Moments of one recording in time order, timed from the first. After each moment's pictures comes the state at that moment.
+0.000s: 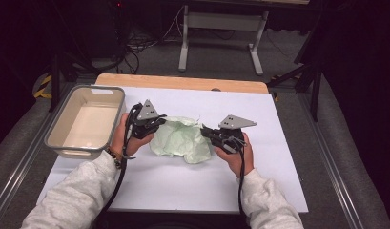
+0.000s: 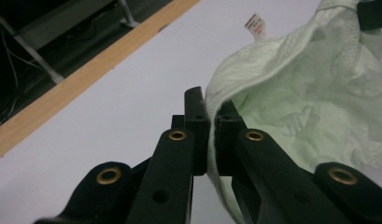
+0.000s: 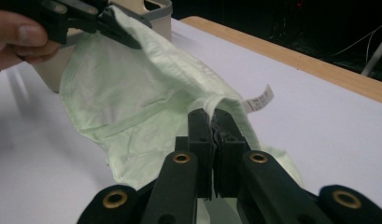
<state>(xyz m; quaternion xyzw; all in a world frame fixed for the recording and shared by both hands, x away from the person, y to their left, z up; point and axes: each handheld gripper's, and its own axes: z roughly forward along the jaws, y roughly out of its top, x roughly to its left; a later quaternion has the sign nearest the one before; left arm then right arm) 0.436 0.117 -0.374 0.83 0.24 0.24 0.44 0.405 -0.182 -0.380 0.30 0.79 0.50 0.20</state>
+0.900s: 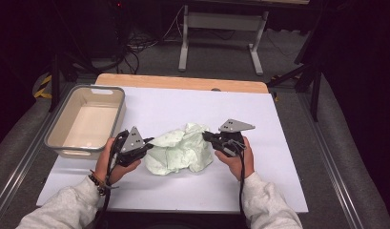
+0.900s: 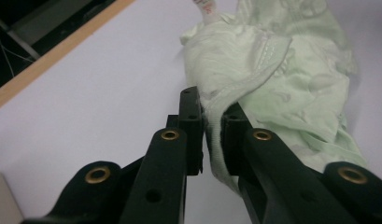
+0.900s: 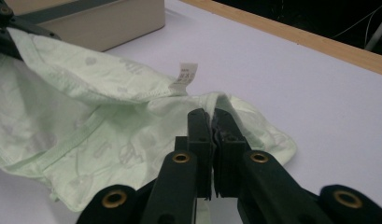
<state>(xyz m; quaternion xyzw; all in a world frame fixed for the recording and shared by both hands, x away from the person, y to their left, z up) 0.373 0.142 -0.412 0.85 0.22 0.24 0.41 0.404 -0.185 -0.399 0.32 0.80 0.47 0.19</state>
